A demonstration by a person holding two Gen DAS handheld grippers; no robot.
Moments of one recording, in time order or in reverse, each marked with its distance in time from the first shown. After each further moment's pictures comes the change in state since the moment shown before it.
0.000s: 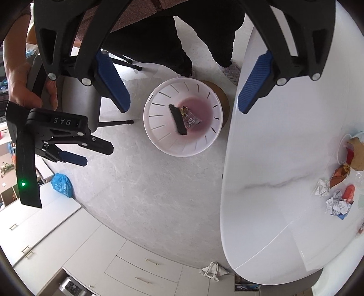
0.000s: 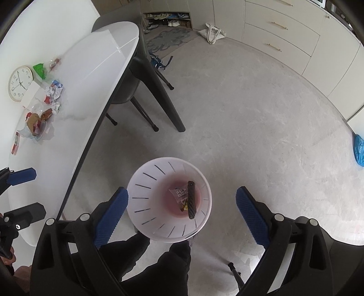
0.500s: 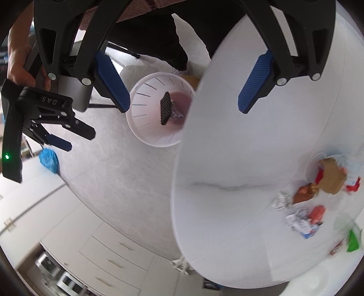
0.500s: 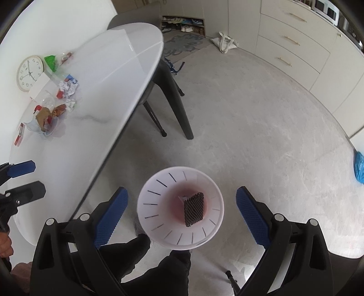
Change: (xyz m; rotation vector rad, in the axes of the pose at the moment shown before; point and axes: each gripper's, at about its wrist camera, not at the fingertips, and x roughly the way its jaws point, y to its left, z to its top) left arm -0.029 0.040 -0.009 -0.170 -0.066 0.078; right arm -0.010 0.049 0.013 -0.090 -0.040 0.005
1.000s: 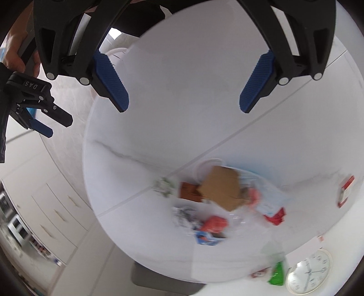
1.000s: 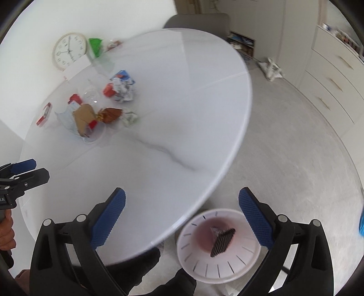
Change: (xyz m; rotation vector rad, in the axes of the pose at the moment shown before) left arm -0.055 0.153 -0.020 -0.313 -0.126 0.179; right arm 0.026 0.146 0.072 -0.251 -0.049 0.126
